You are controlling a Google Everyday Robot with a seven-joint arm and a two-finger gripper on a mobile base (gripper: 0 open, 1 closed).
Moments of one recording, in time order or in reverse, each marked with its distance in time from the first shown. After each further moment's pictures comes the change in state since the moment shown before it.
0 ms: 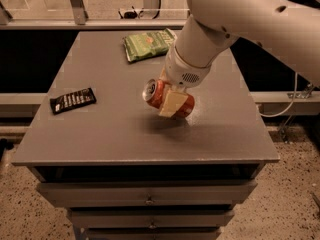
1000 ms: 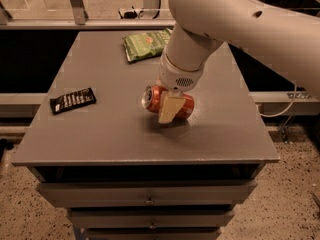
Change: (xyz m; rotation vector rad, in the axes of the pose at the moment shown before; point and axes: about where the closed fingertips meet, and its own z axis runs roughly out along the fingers) arm 0.000 0.007 0.013 -0.032 0.095 -0.059
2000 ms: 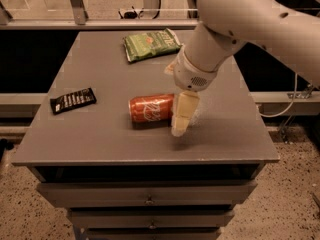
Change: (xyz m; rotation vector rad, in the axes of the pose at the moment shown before) arm 0.024 -0.004 0.001 -0.021 -0.112 0.070
